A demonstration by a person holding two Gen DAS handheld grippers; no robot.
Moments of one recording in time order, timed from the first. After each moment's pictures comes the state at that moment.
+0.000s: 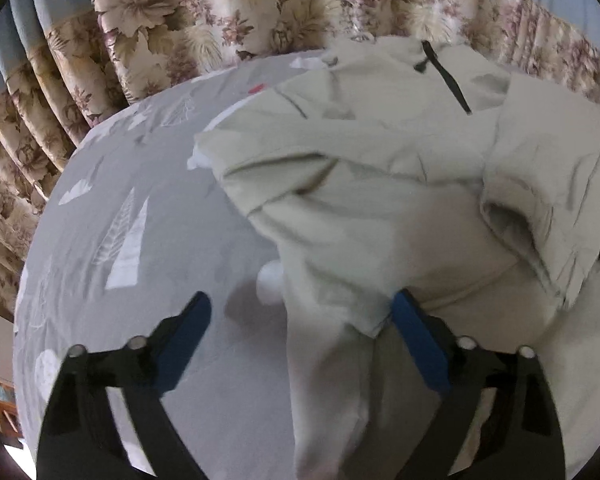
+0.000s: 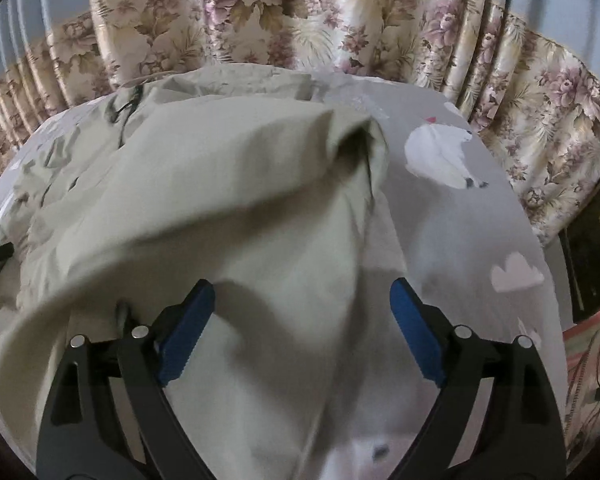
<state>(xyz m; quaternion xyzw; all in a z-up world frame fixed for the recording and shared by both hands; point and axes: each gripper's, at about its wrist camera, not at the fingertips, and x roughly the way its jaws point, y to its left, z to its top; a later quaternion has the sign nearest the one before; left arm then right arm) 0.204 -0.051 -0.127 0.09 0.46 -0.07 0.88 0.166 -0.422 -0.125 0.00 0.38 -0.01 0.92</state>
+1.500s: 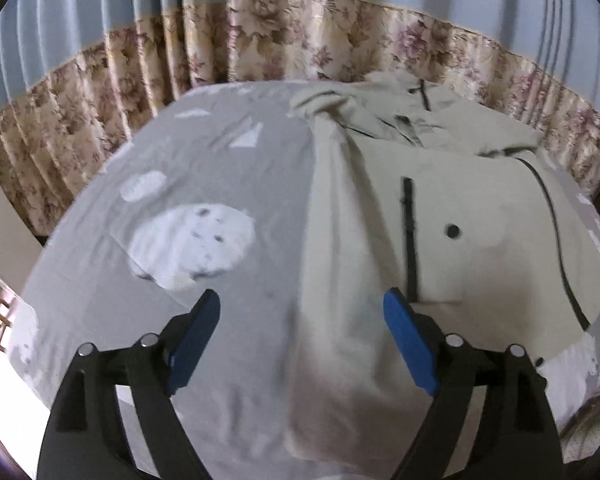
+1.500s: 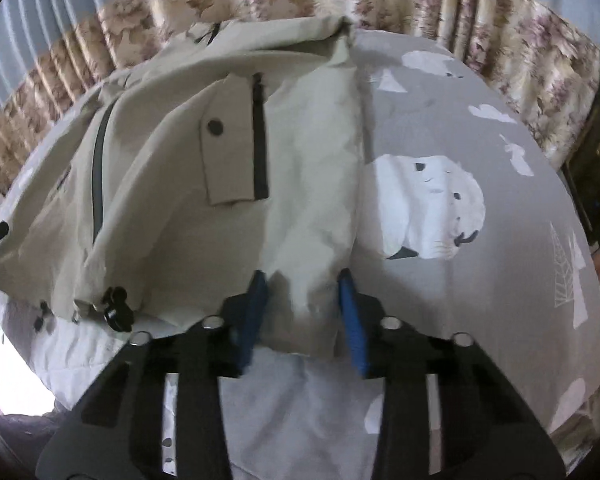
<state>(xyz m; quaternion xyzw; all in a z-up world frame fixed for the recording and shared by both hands) -0.012 -0.025 -0.090 -0.01 0.40 0.01 0.92 -0.024 -0.378 -0.180 0.03 0.40 0.02 0.92</state>
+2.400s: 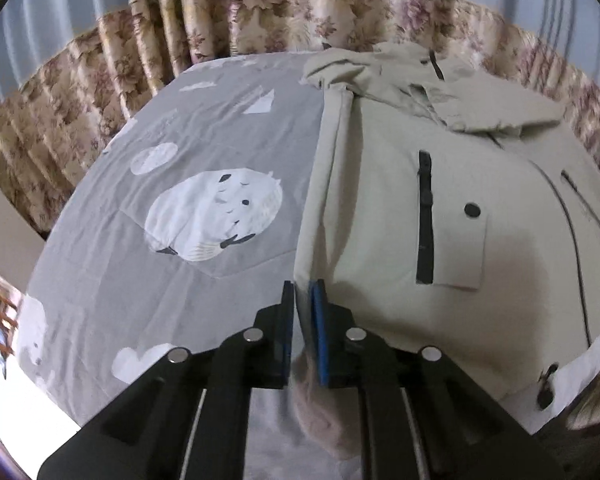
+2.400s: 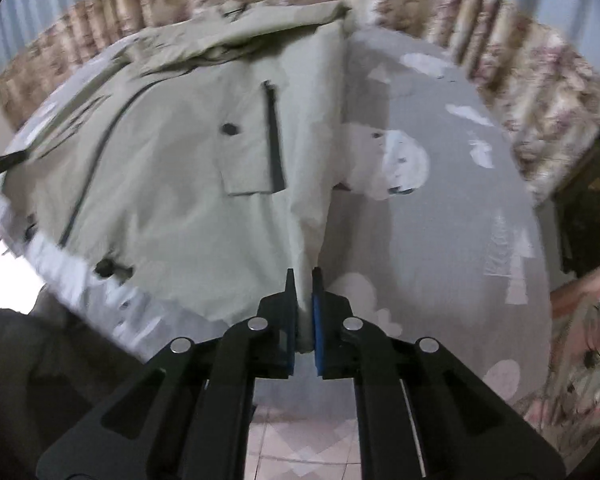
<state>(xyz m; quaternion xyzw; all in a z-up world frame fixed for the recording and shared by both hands) -0.017 0.006 -0.094 0.02 0.43 0.01 0.90 -0.089 -0.416 -0.171 -0.06 0.43 0.07 0.90</state>
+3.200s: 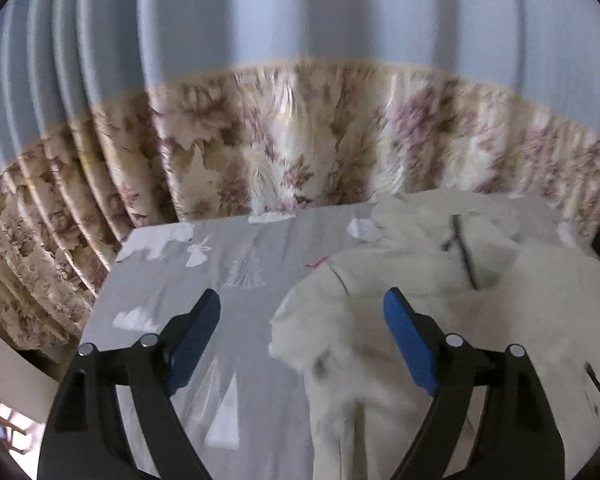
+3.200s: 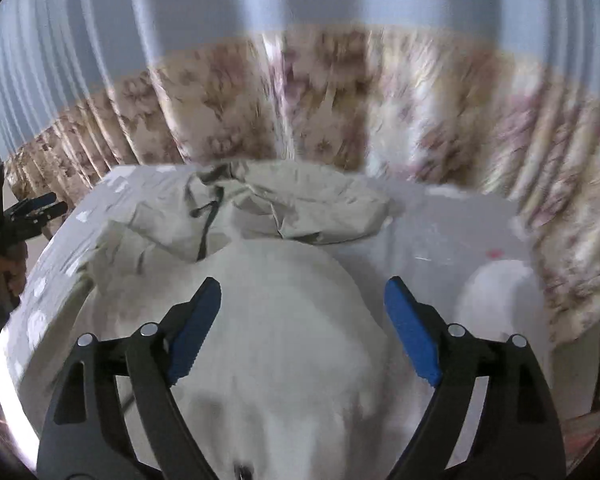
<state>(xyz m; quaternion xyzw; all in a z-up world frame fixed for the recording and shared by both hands) 0.291 -0.011 0.034 0.05 0.32 -0.04 0.95 0.291 -0.417 -0.022 0.02 0.36 0.13 0.93</state>
